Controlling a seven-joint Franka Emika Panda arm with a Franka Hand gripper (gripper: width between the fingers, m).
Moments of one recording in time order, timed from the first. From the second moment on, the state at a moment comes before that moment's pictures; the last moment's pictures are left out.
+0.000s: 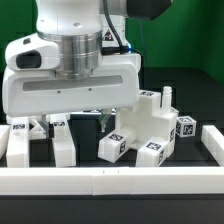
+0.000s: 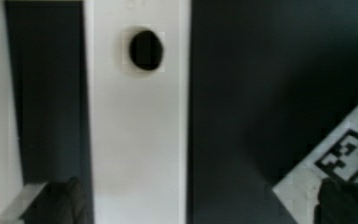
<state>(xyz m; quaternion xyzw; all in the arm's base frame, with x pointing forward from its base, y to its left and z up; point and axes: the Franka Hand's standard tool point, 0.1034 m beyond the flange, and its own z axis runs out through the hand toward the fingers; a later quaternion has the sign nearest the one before) 0.569 -0.089 0.039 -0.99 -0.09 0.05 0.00</state>
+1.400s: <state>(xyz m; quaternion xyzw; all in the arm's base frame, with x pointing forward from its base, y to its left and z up) 0.575 -0.117 0.028 -0.99 -0.12 0.04 -0.01</state>
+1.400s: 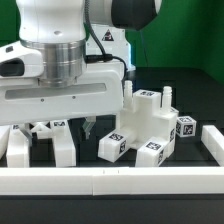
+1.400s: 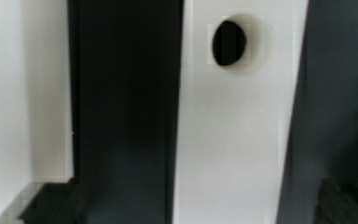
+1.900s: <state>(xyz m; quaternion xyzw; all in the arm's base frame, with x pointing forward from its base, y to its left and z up) 0.574 -0.104 0.024 -0.99 -0.13 0.04 0.00</state>
